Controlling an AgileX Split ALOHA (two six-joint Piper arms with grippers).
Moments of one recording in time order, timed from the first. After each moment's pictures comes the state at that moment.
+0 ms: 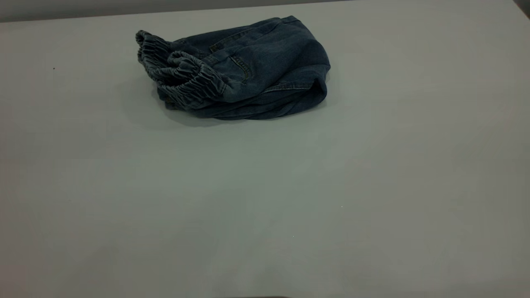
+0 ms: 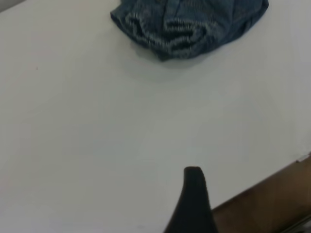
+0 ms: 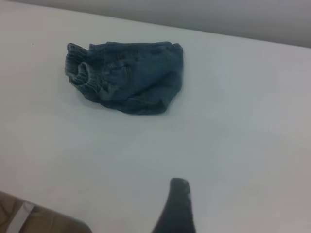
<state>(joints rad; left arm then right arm) -0.48 0.56 -0.97 0.06 1.17 0.04 0.09 0.33 -0.97 0.28 1.28 -0.10</state>
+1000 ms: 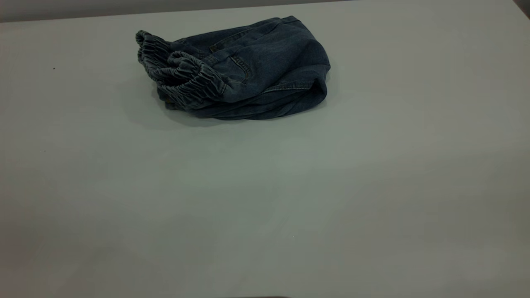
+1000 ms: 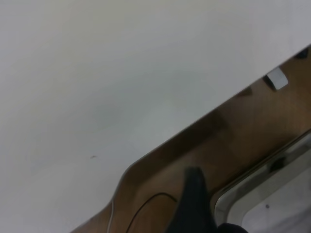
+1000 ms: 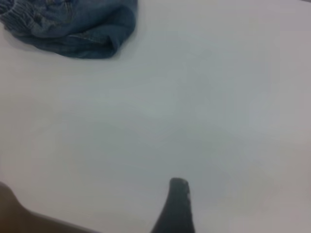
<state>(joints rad) -0.48 0.31 -0.50 -0.03 1.12 0.10 0.09 -0.01 -0.48 0.16 1.15 -0.13</state>
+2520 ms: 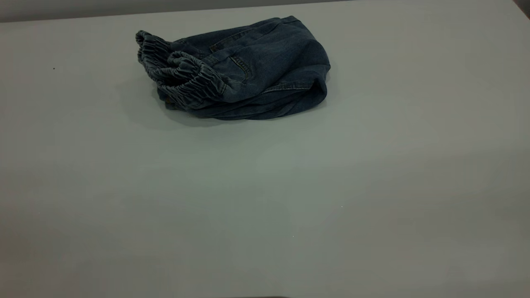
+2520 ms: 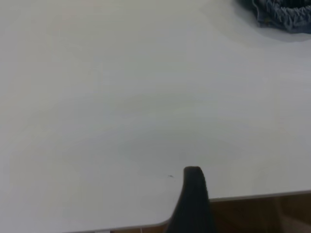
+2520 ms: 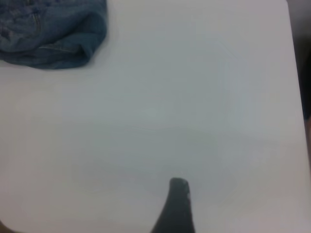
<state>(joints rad) 0.04 -0.02 -0.49 -0.03 1.13 0.12 -0.02 -0.01 -0.48 0.17 1.15 -0.13</state>
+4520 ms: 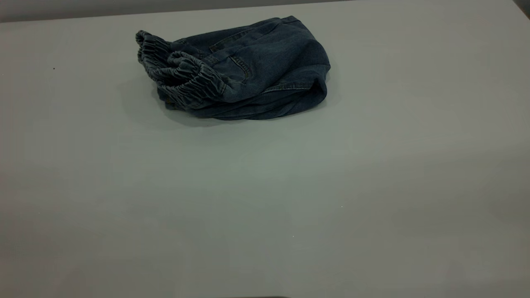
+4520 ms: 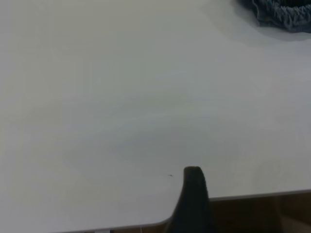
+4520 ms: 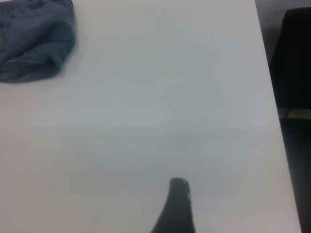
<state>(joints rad) 0.04 -0.02 -0.49 -0.03 1.13 0.12 -0.02 -0.01 -0.48 0.08 1.14 -0.03</state>
